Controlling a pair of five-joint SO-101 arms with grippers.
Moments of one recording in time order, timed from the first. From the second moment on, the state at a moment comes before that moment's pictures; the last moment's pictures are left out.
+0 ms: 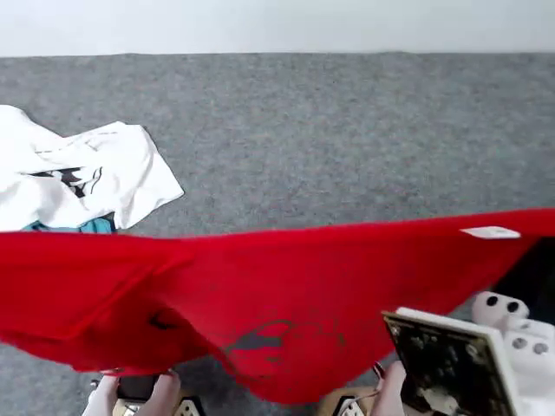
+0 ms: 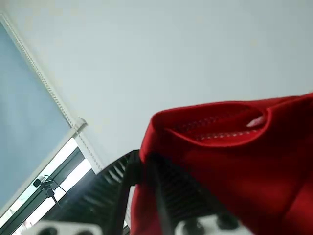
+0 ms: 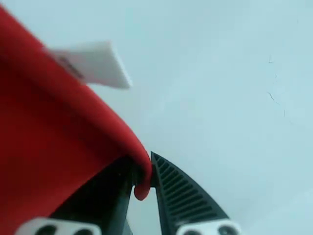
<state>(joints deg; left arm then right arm) -0.6 -42.3 -65.3 89.1 -39.8 26.8 -52.8 -36.9 93.6 45.0</state>
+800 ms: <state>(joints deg) -0.5 -41.5 2.4 66.4 -35.6 23.3 -49.0 20.8 56.7 46.7</state>
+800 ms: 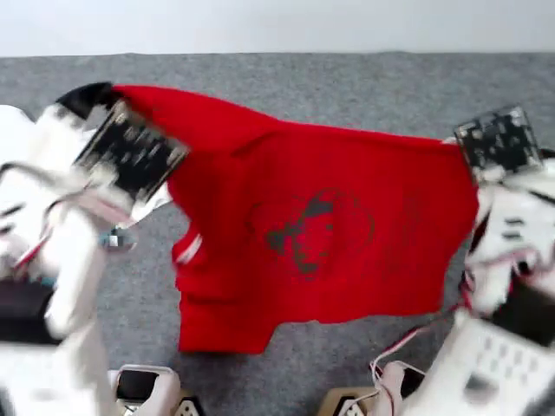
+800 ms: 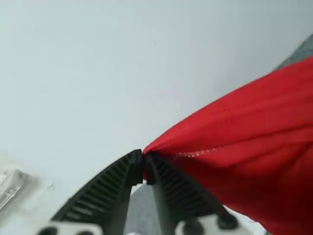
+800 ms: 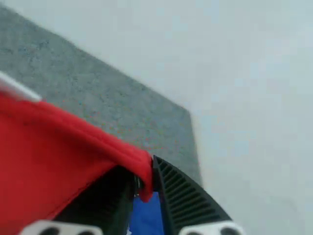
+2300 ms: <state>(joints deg) -1.1 50.3 -28.8 -10.5 -35.0 12.7 30.3 -18.5 22.4 48.7</state>
